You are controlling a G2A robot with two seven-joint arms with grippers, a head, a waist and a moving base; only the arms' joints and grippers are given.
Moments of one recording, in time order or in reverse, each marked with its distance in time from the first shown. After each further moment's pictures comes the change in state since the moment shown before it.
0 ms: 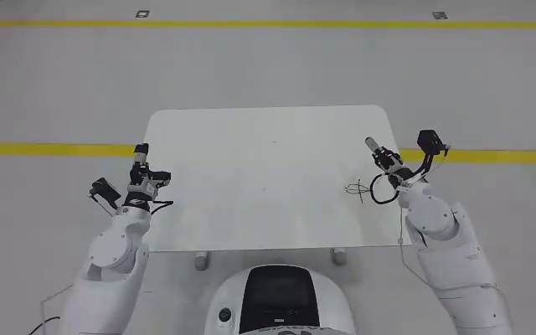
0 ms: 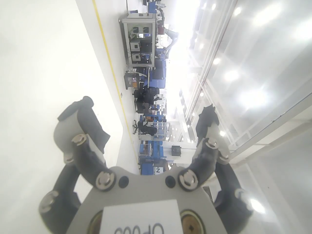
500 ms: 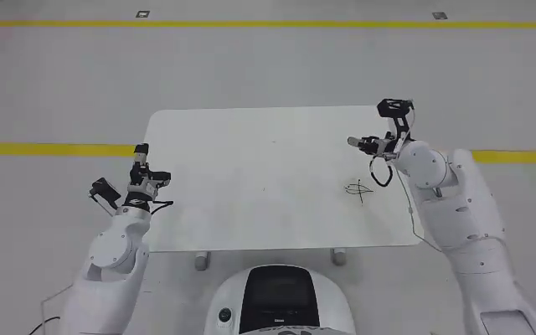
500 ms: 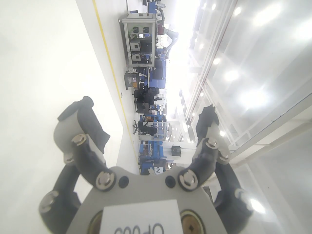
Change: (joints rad) left arm 0.000 0.000 0.000 0.000 0.000 0.000 0.000; right arm 0.387 0.027 -0.161 0.168 -0.475 -0.086 0.669
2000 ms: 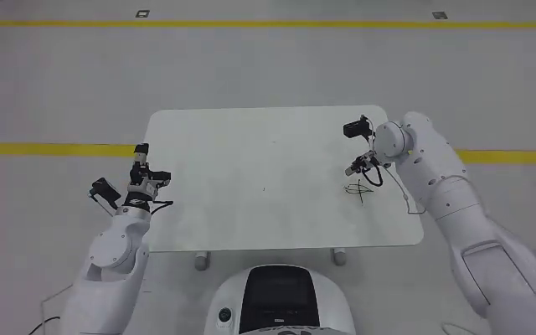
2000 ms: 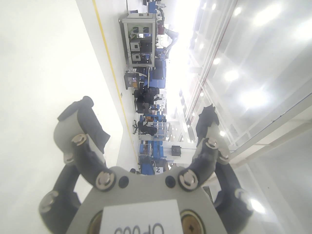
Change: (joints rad) left arm 0.000 0.000 0.000 0.000 0.000 0.000 0.000; right arm 0.407 -0.053 -0.398 0.509 -0.047 -0.172 0.409
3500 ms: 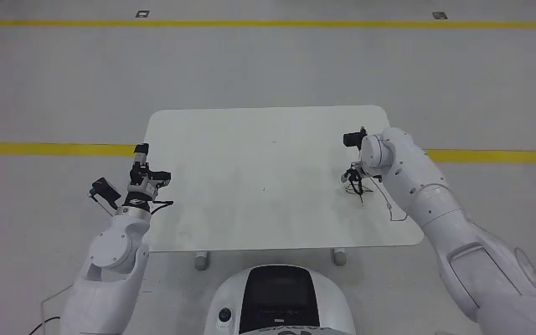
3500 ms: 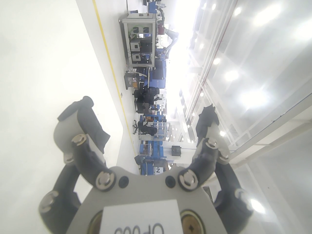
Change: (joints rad) left arm 0.000 0.000 0.000 0.000 0.000 0.000 0.000; right arm -0.035 -0.051 -0.064 0.078 -0.035 0.234 -0.082
